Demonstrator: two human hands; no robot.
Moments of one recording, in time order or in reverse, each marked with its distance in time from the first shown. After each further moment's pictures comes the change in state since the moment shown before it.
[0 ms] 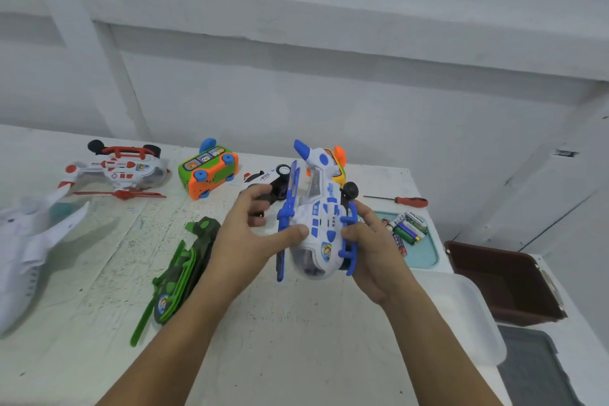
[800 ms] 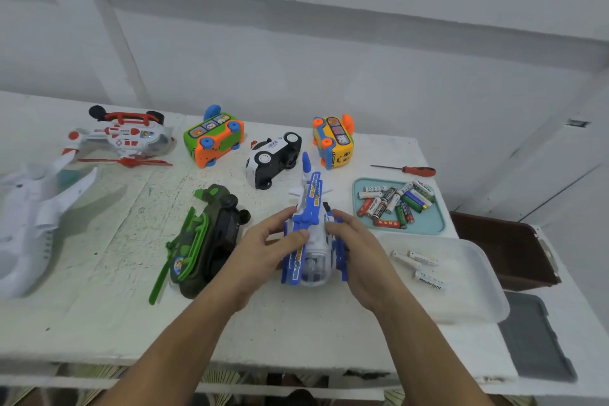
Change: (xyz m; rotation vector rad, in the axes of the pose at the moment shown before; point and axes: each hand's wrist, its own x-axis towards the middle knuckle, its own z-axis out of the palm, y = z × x) left_hand -0.030 -0.042 0.001 -0.225 -0.320 -0.269; right_hand -0.018 0.057 0.000 -0.279 0.151 0.108
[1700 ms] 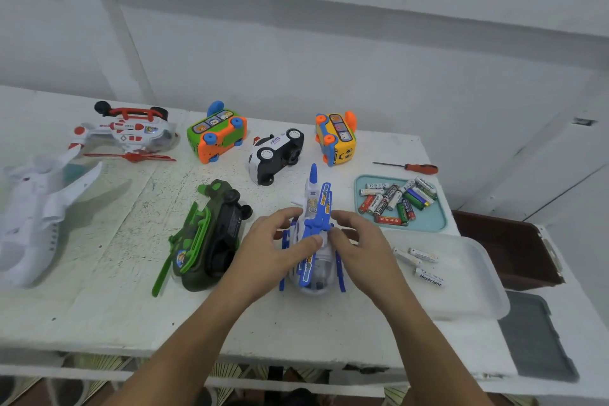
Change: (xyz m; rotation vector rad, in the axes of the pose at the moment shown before) left_hand -0.003 -0.004 0.008 0.402 0.157 0.082; right_hand -0.016 -0.005 -0.003 -0.695 0.150 -0.256
